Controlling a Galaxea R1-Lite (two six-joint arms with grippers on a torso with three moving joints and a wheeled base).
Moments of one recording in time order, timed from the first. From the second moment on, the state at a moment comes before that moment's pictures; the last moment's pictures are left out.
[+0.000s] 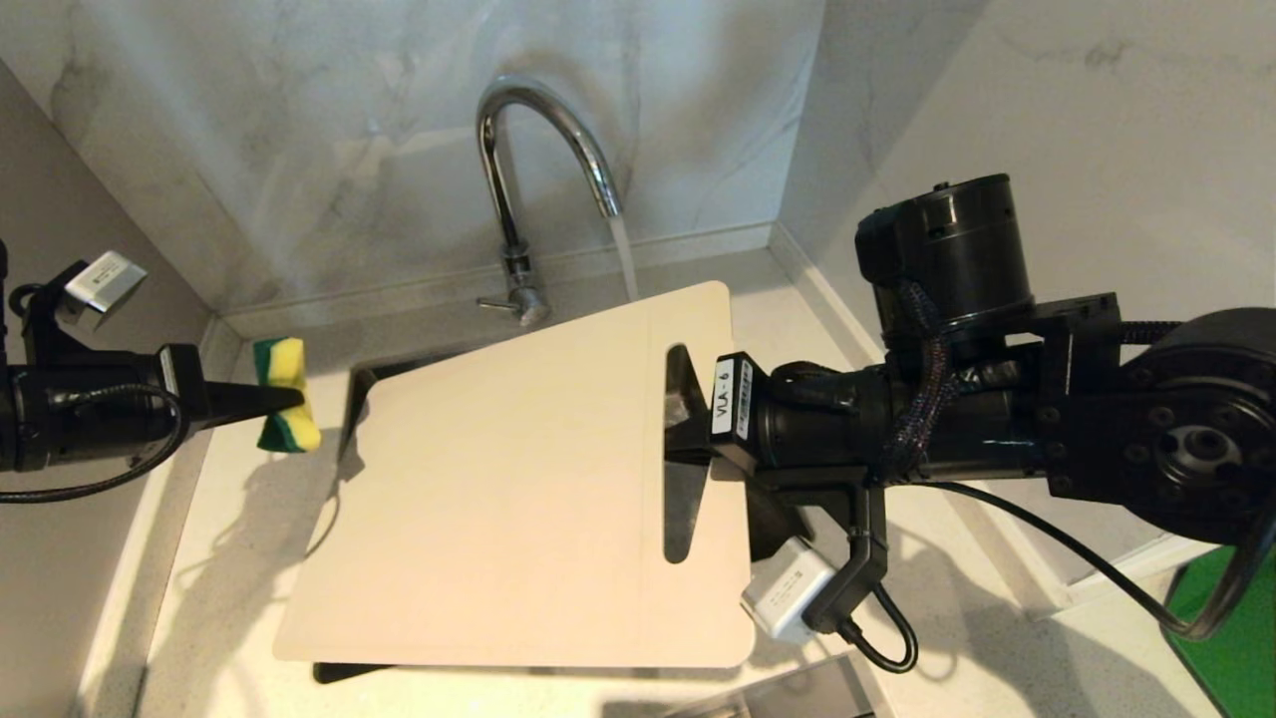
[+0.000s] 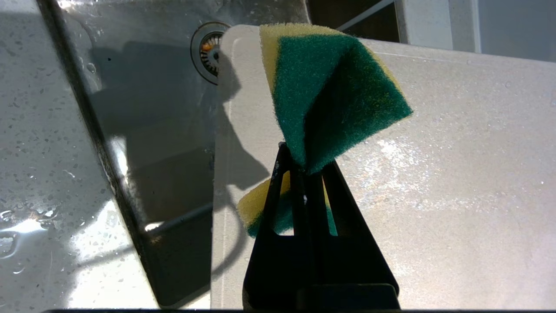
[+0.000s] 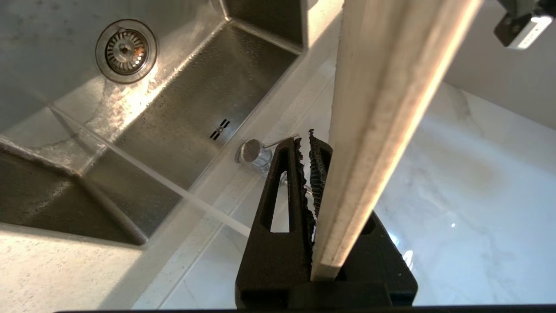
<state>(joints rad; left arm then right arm) -0.01 1.45 -0.98 -0.05 -0.48 -0.38 0.57 1.61 -1.19 0.01 0.44 -2.40</state>
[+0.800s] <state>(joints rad) -0.03 1.45 -0.98 -0.04 -0.48 -0.38 0.53 1.45 -1.05 0.01 0.44 -2.31</state>
